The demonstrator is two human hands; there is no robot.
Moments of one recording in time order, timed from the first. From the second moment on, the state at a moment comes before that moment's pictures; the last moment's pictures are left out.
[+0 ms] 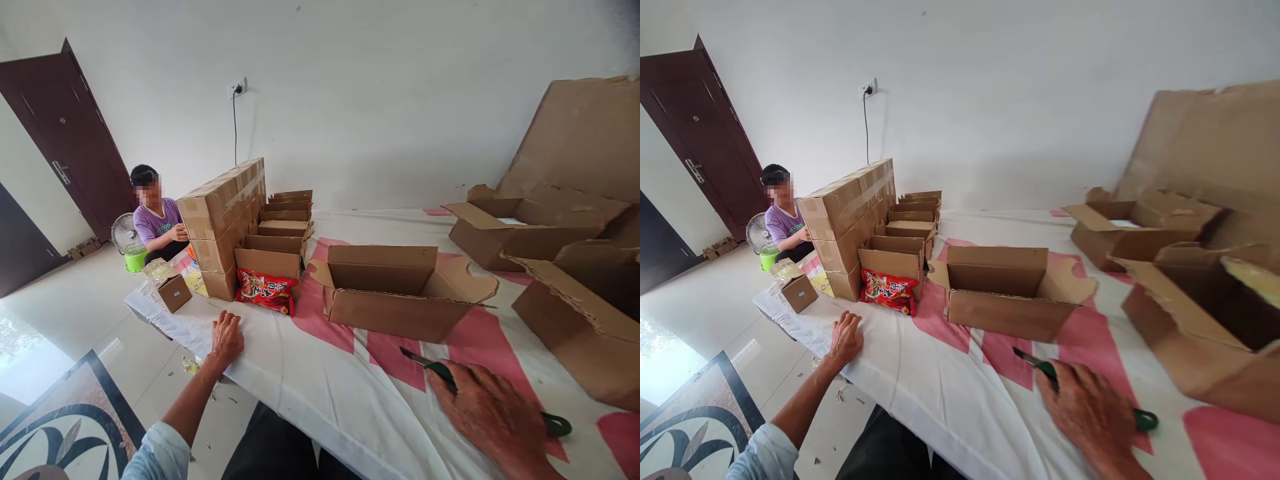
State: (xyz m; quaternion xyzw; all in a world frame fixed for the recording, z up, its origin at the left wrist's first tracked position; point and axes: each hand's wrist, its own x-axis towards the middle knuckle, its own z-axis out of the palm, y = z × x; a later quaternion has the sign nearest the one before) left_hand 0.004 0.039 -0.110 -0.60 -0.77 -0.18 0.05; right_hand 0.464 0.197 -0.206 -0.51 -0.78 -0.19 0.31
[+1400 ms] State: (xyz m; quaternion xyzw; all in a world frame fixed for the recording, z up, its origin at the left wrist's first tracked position) left_hand -0.024 -0.032 -0.002 -0.44 -0.88 -0.06 0.14; right_hand 0.462 0.196 -0.202 -0.50 -0.78 -0.19 0.31
